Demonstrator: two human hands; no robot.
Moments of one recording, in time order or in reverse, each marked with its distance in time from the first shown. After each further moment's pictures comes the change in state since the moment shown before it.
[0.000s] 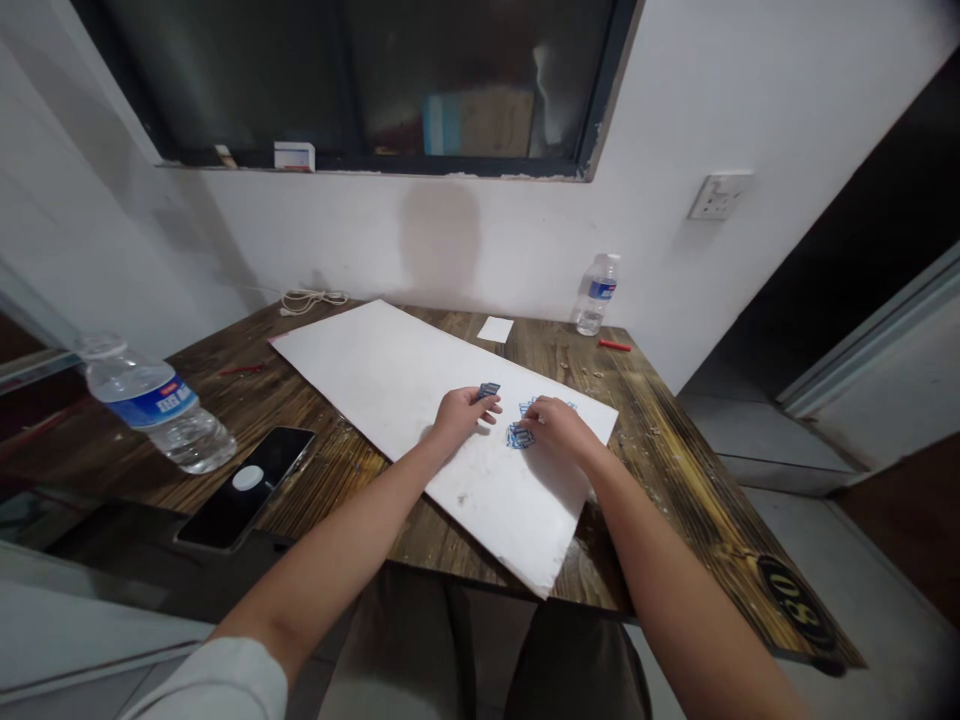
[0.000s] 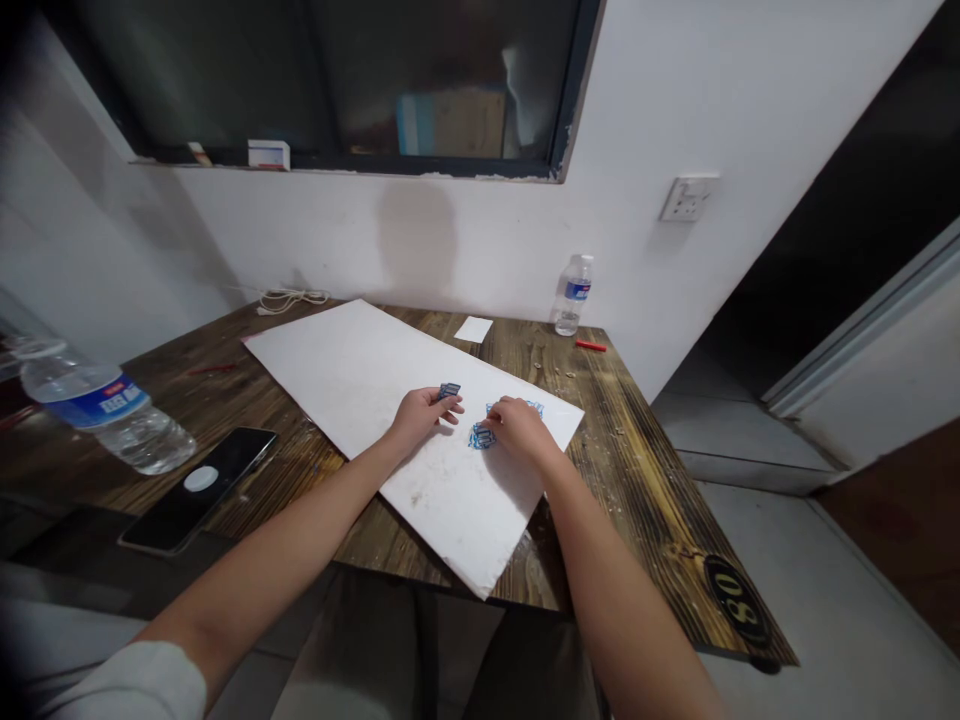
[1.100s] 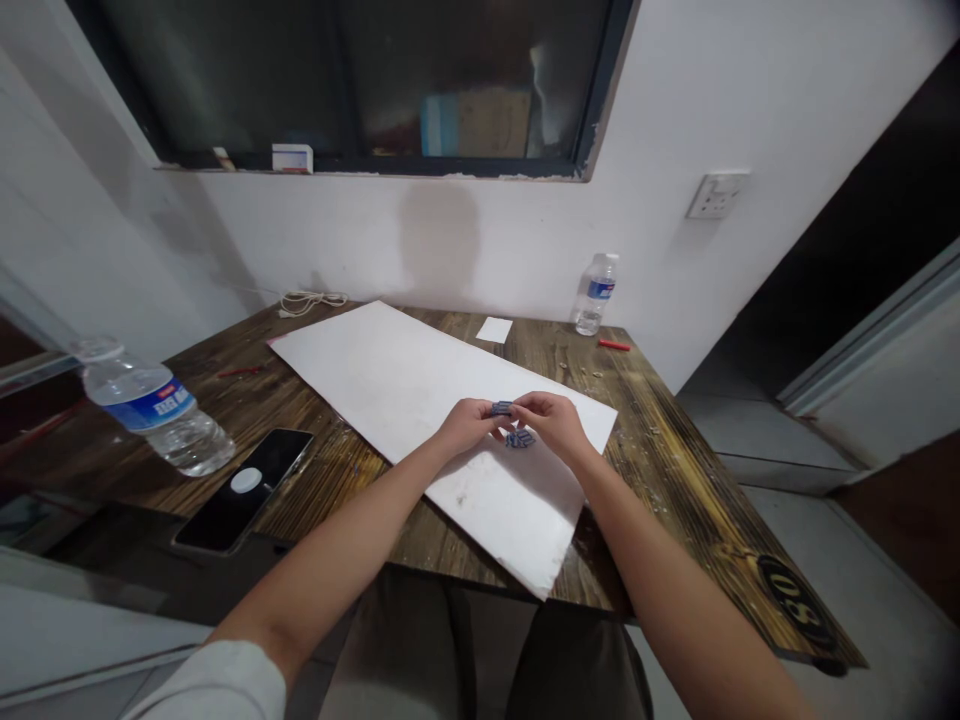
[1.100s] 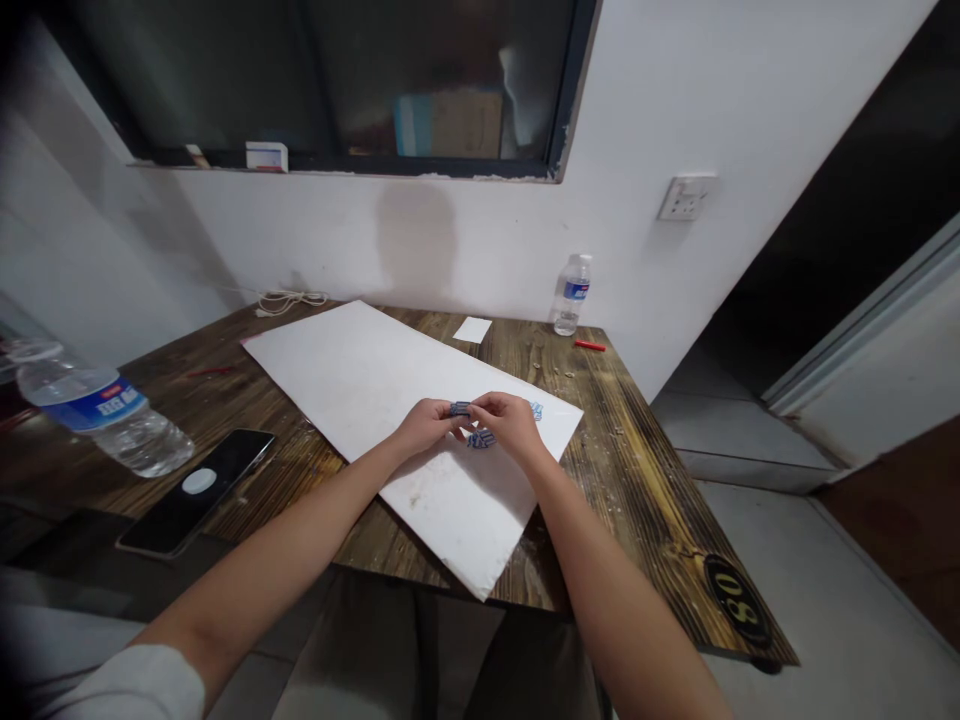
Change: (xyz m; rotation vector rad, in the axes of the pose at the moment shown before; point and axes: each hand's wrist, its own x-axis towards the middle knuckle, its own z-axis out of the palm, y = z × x) left_hand -0.004 -0.004 0.002 0.112 -0.286 0.088; right_hand -0.003 -0.024 0.004 0.836 0.218 0.047
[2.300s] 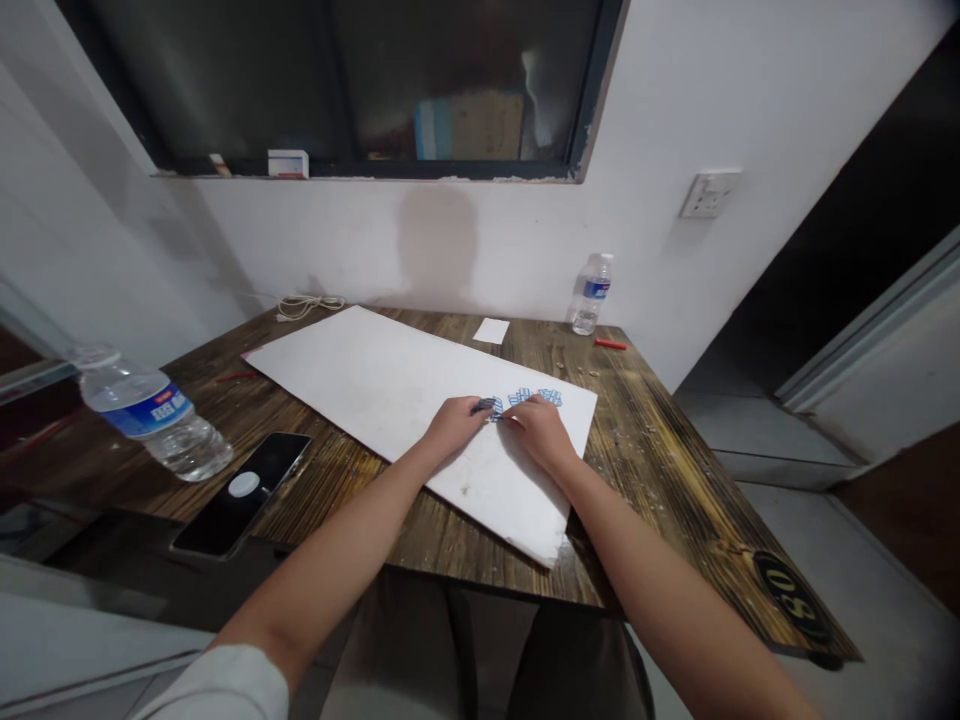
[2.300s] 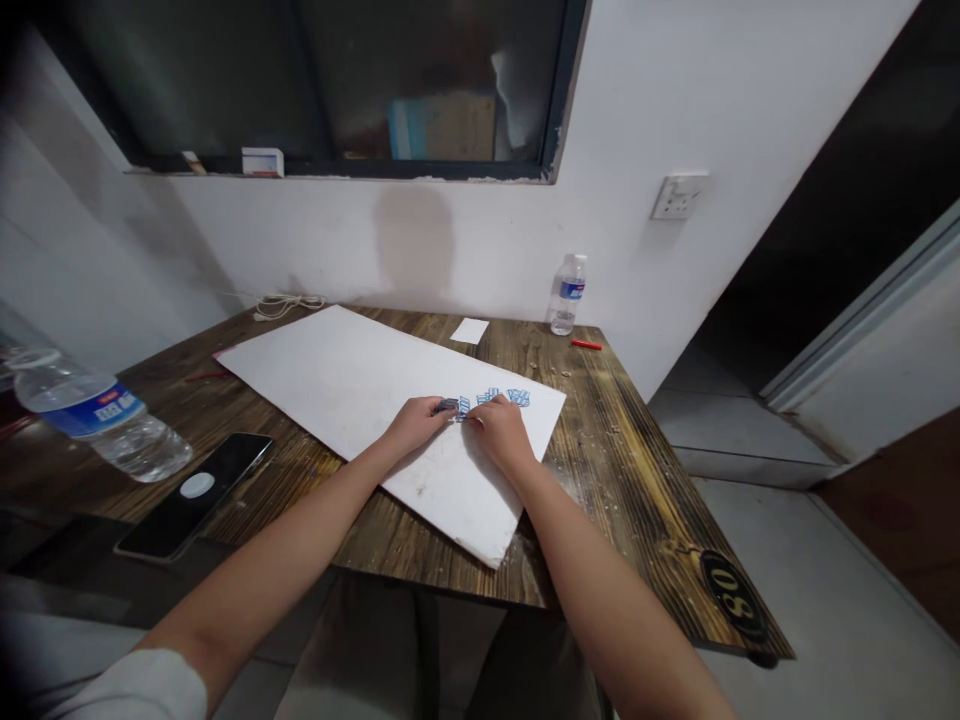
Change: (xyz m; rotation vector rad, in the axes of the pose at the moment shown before) left_hand 0.006 -0.011 -0.015 0.589 0.194 0.093; right_hand 0.000 0.019 0.007 -0.808 -0.064 -0.256
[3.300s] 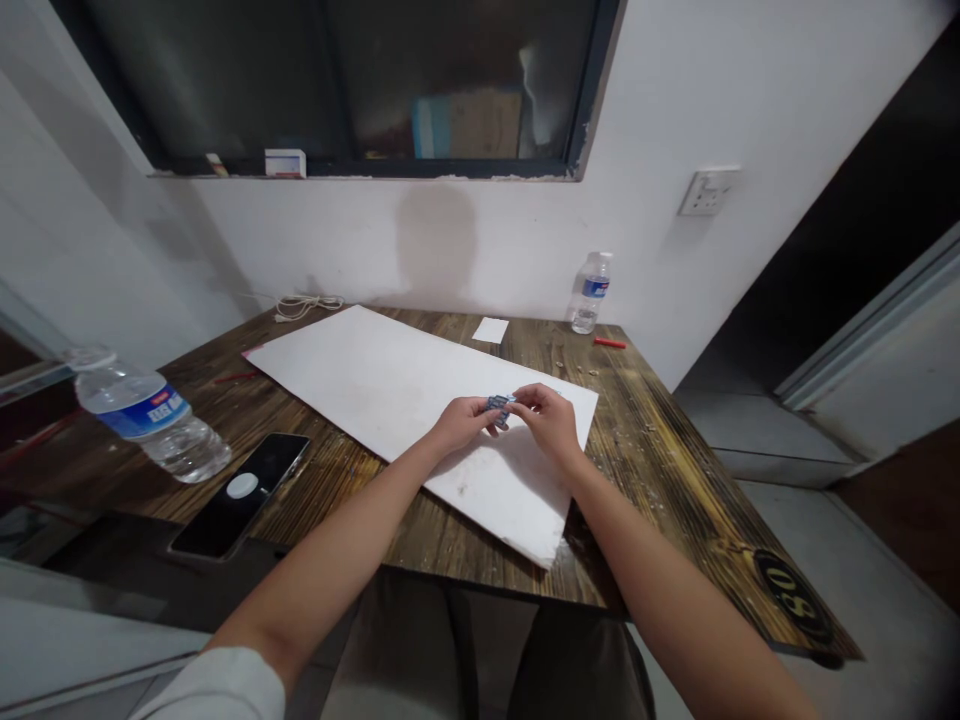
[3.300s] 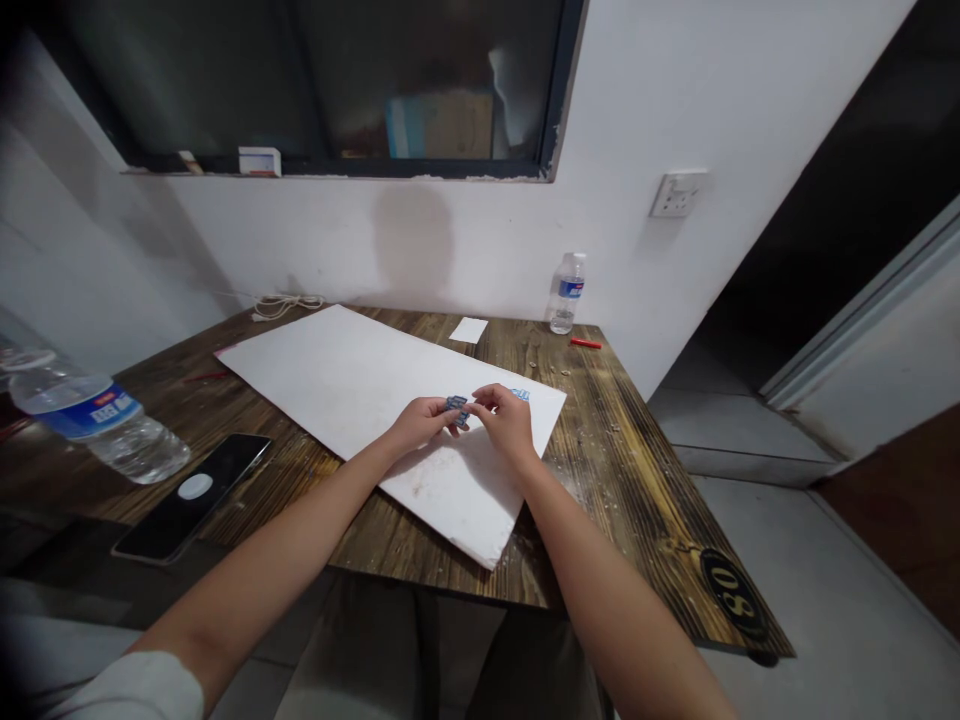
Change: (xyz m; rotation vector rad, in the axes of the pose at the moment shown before) left_hand -0.002 0.012 0.001 -0.506 -0.188 -0.024; right_hand 0.001 -0.010 -0.012 0.666 0.344 0.260
